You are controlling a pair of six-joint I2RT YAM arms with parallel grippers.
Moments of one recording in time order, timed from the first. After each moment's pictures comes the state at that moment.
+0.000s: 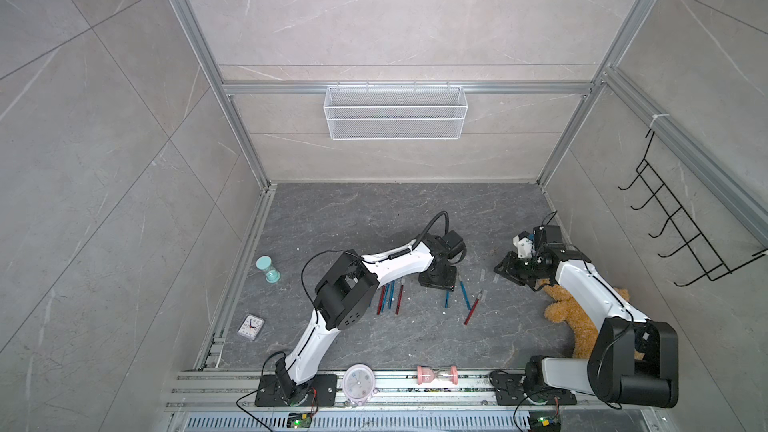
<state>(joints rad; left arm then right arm) -0.98 2.19 1.76 -0.86 0.13 -0.63 -0.10 1.33 0.83 -0.67 -0.42 0.30</state>
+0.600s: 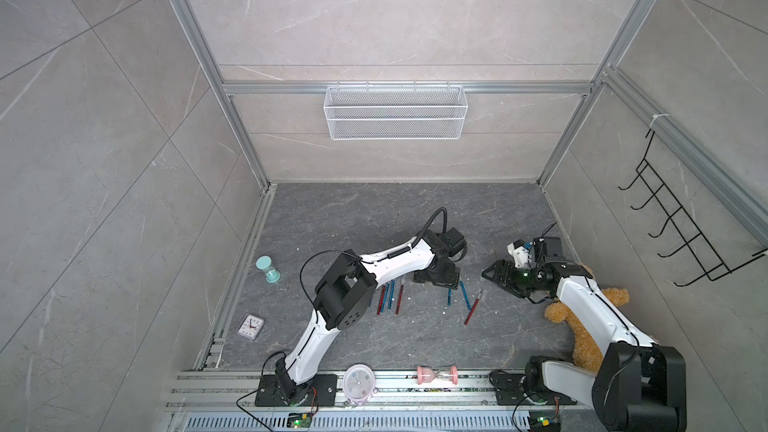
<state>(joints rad) -0.98 2.19 1.81 -0.94 0.06 -0.67 -0.09 1.19 0.70 -0.64 -0.57 0.31</state>
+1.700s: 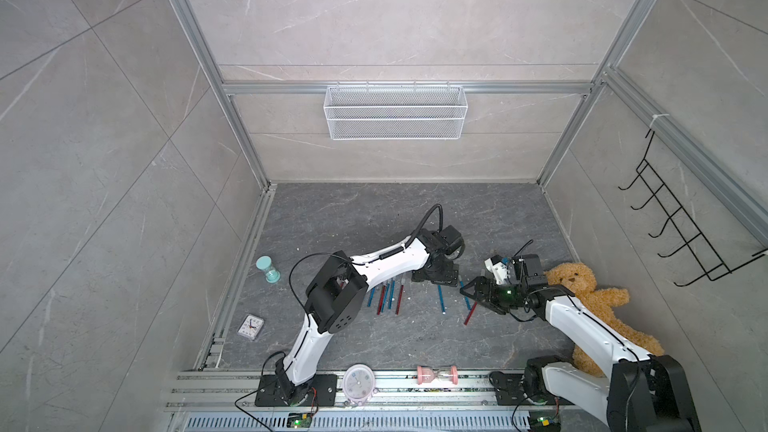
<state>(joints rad) -0.97 2.10 1.73 -0.91 0.06 -0.71 0.12 1.11 0.51 -0.44 -0.67 0.45</state>
